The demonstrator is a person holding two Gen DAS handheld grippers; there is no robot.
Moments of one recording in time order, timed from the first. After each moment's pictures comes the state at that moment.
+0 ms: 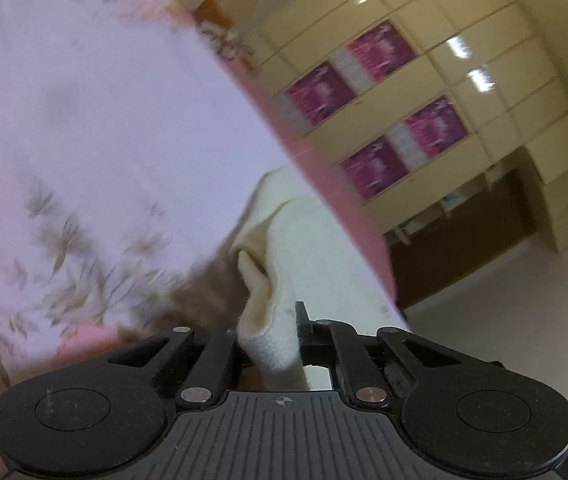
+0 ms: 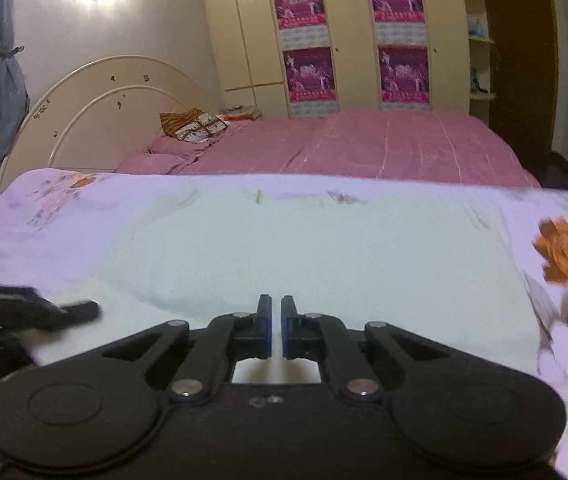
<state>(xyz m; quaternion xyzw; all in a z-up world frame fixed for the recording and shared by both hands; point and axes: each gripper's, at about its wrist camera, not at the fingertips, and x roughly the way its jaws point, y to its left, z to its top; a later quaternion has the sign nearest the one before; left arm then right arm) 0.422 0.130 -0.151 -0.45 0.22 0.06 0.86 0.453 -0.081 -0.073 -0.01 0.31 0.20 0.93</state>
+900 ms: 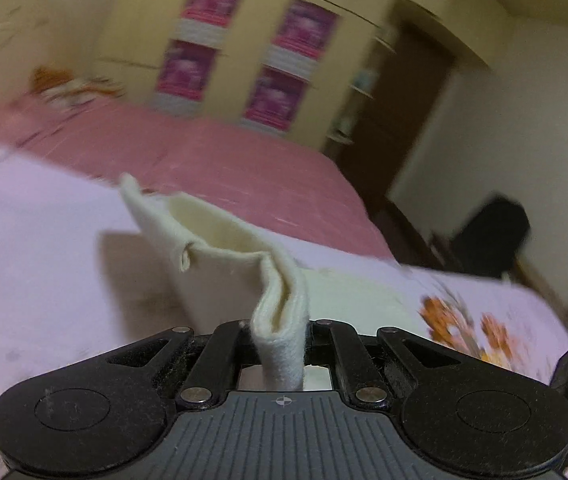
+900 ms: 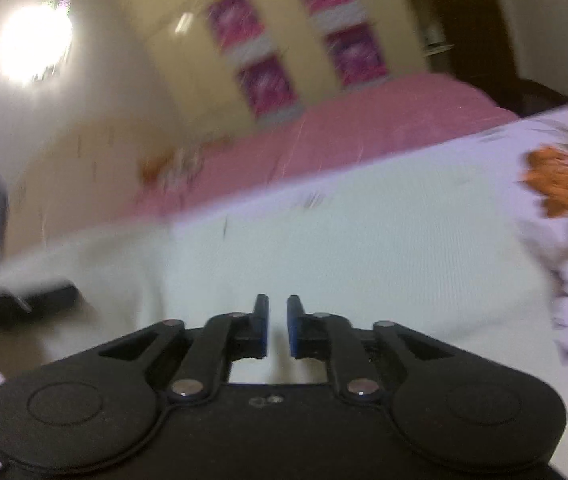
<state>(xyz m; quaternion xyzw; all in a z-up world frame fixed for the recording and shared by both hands) 0.481 0.037 -0.012 -0.16 0.29 -0.07 0.94 0.462 -0.137 -0.074 0.18 0.31 0.16 0.92</state>
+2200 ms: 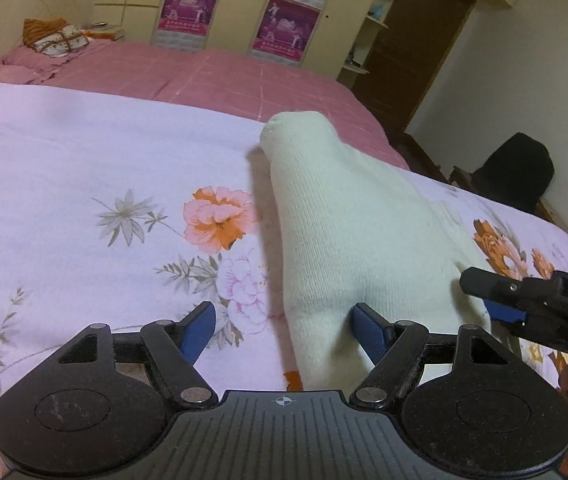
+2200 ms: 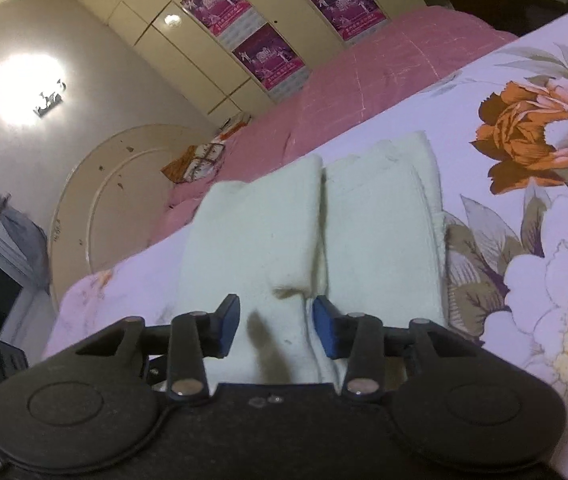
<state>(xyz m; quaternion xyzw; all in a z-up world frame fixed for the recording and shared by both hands) 0.497 0.035 -0.060 -0.15 0.38 -0.06 0.91 0.504 -0.212 -0.086 0.26 0.38 0.22 0.86</state>
